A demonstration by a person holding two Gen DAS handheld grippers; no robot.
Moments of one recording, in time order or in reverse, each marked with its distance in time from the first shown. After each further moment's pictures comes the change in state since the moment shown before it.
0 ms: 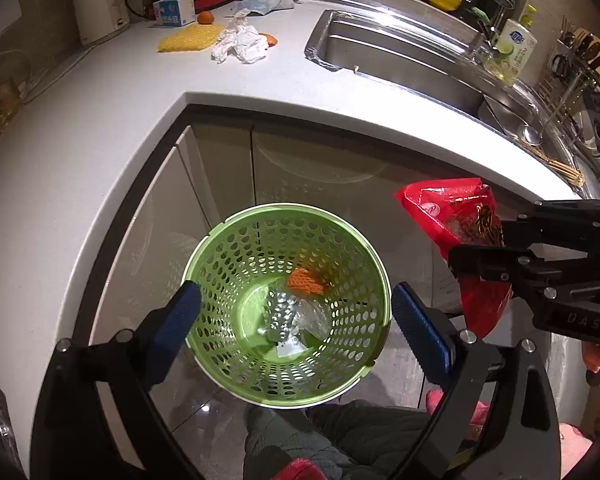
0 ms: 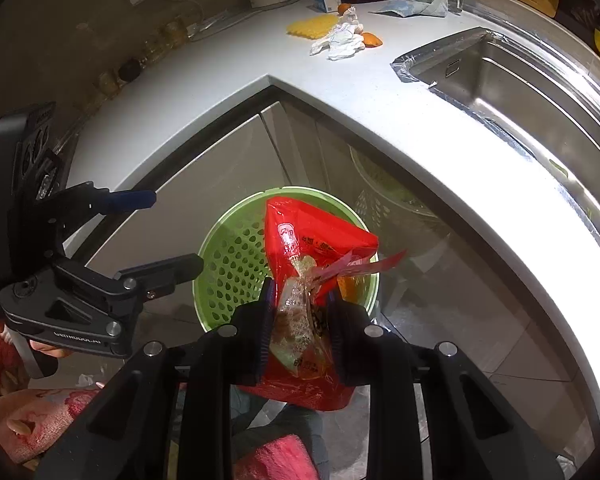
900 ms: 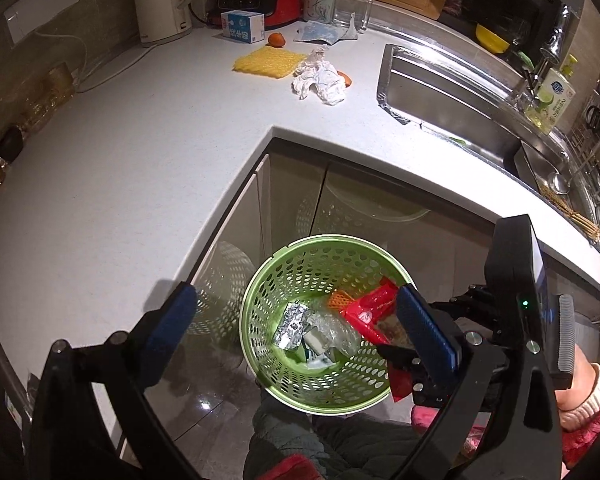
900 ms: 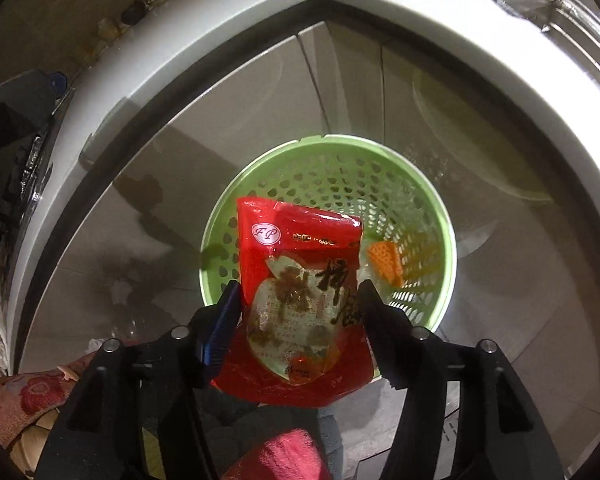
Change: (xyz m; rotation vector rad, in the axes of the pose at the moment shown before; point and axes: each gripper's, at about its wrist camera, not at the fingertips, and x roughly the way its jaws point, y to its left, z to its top) left arm -0.036 0.055 0.021 -0.115 -0.043 0.098; right arm 0.106 0.031 0.010 -0.034 0.211 0.086
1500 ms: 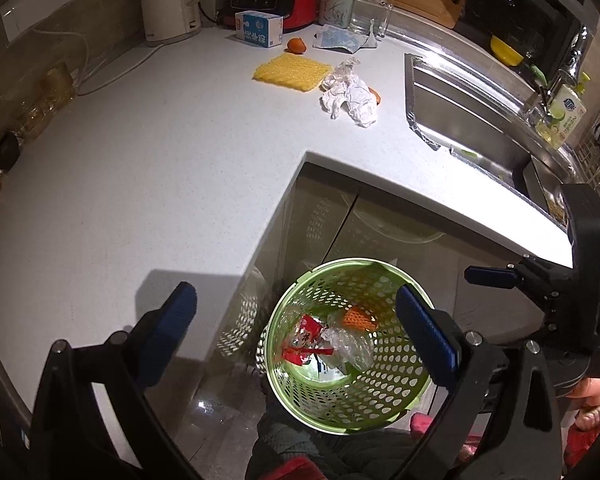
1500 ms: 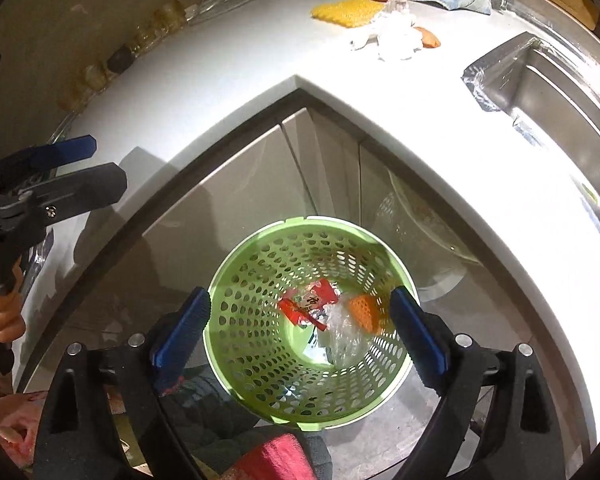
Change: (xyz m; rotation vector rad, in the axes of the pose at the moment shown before) left arm 0.013 0.040 0.037 -0.014 0.004 -0.015; right arm -0.051 0.009 0.049 0.028 -0.141 -0.088
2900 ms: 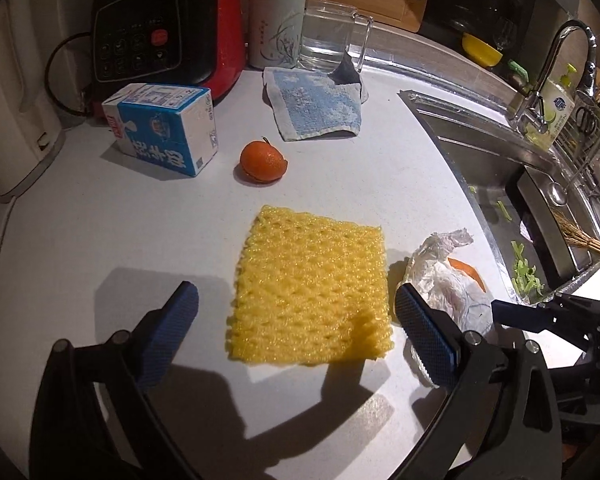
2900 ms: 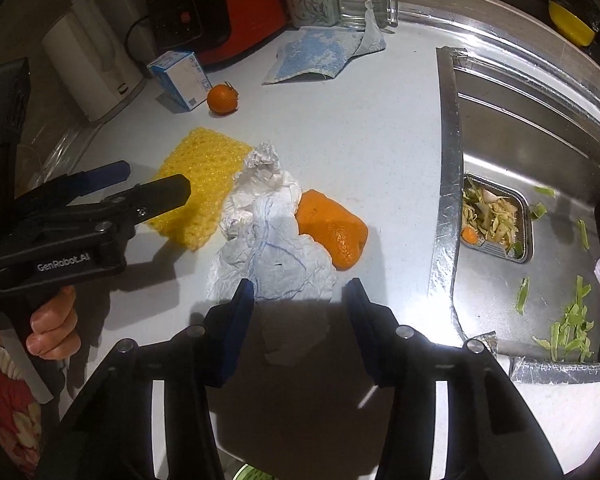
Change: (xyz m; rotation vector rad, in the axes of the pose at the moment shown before) left arm 0.196 0.033 0.263 0.347 -0.056 -0.246; right arm 0.062 -0.086 0.202 0.463 -0.181 -0.273
